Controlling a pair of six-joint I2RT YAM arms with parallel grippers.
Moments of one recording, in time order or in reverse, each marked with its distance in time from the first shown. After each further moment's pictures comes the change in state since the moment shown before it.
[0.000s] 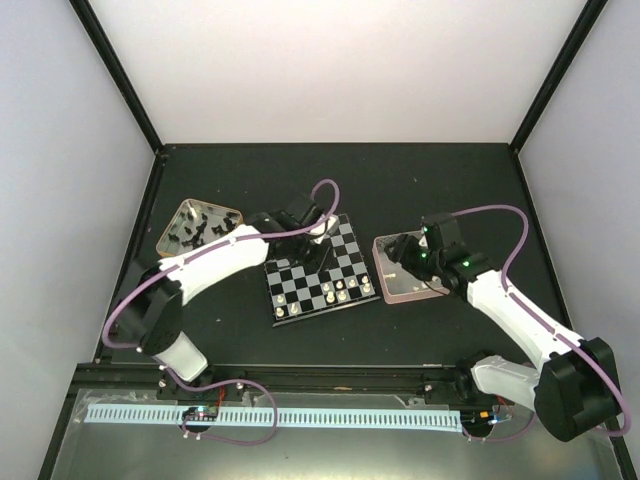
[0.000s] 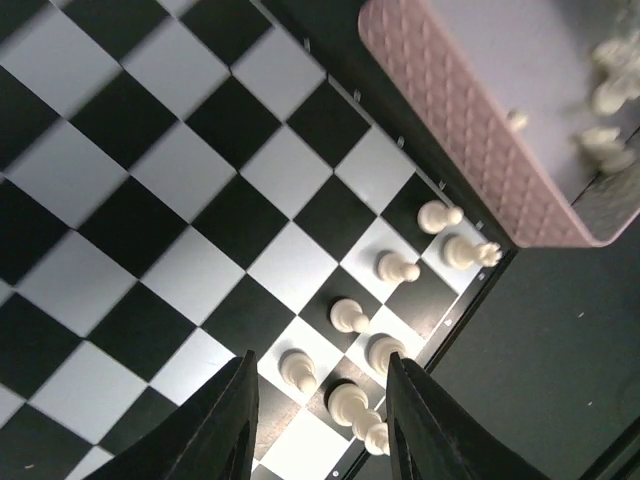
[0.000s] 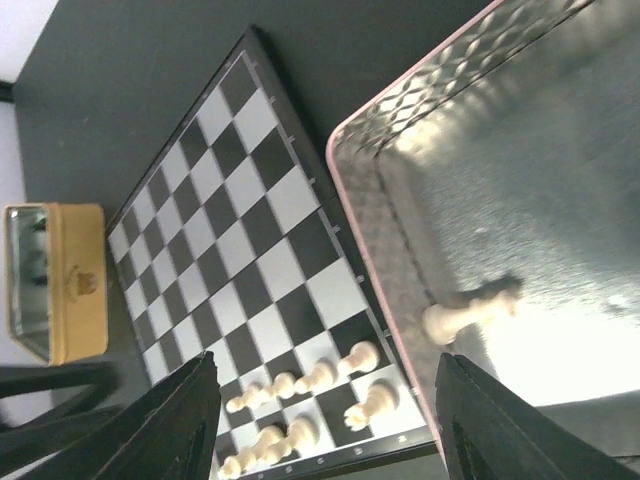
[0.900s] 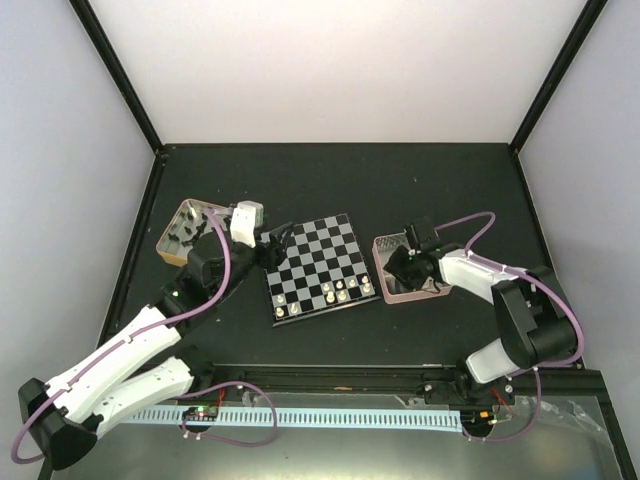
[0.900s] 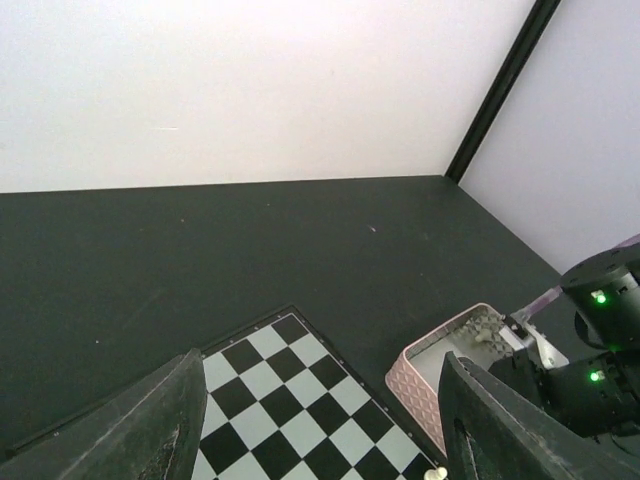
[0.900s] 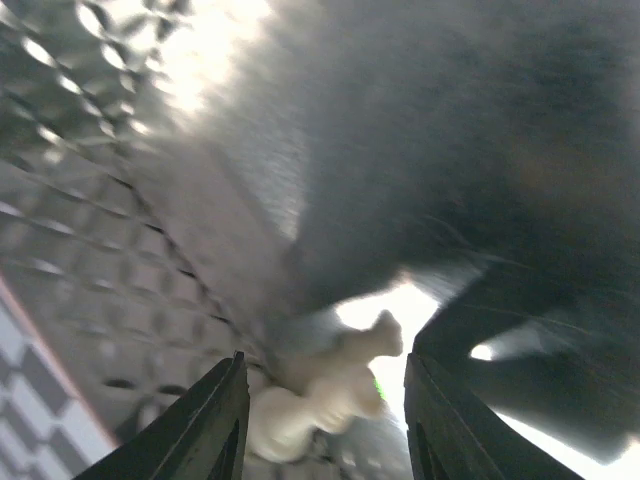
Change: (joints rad) left arm 0.024 -0.846 -0.497 0.554 -0.367 -0.029; right arm -0.024 0.378 0.012 0.028 0.046 0.065
